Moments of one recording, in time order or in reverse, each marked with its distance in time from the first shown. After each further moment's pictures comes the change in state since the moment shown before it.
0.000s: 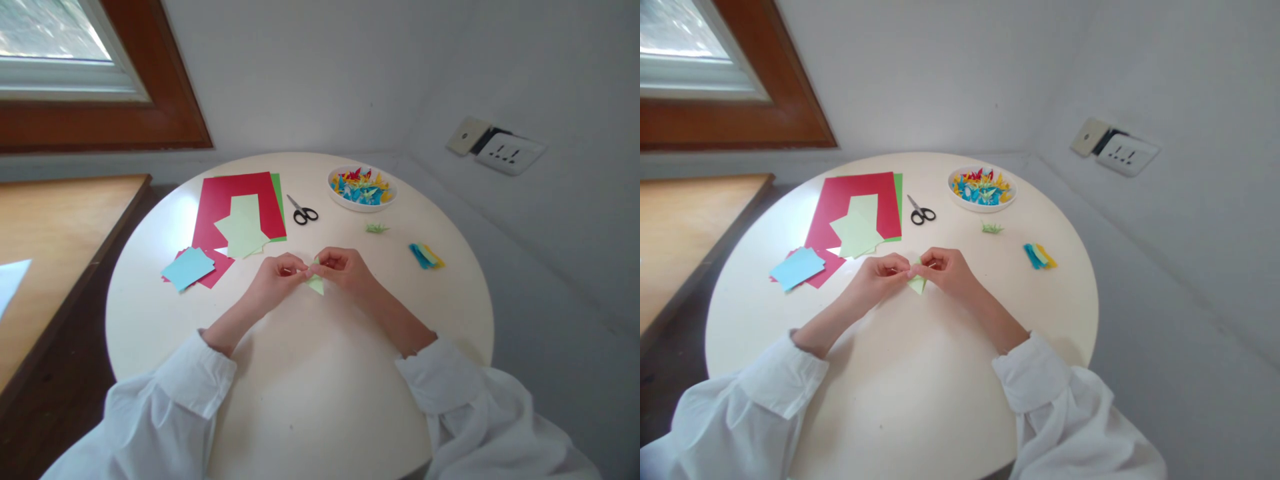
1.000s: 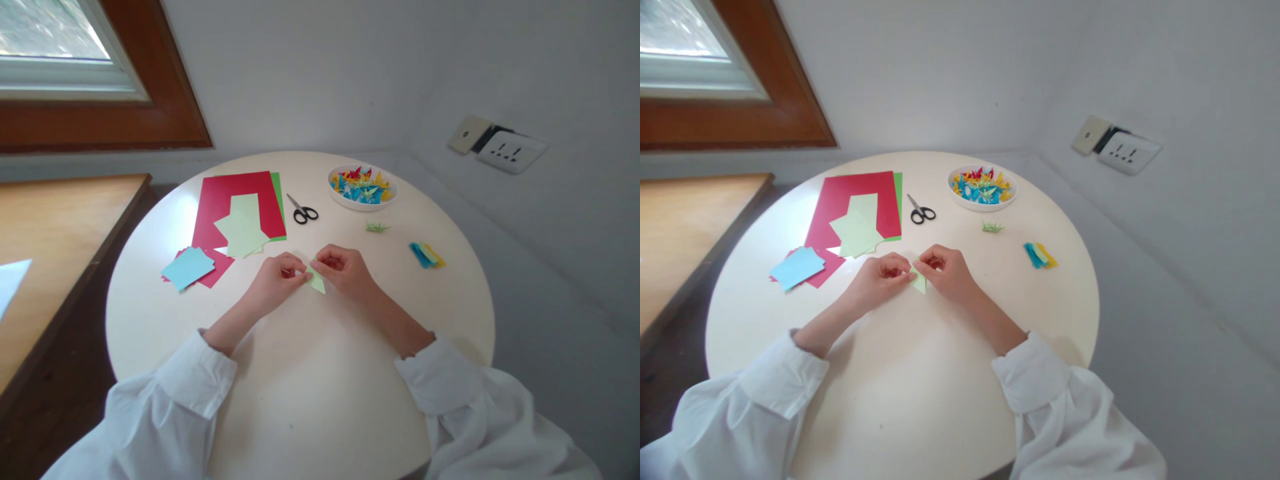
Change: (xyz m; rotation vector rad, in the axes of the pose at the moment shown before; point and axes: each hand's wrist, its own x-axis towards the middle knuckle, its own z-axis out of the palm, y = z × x) left_hand 0.004 -0.012 -0.001 0.162 -0.020 0.097; right_hand 0.000 0.004 0.002 -0.159 0.091 -0.123
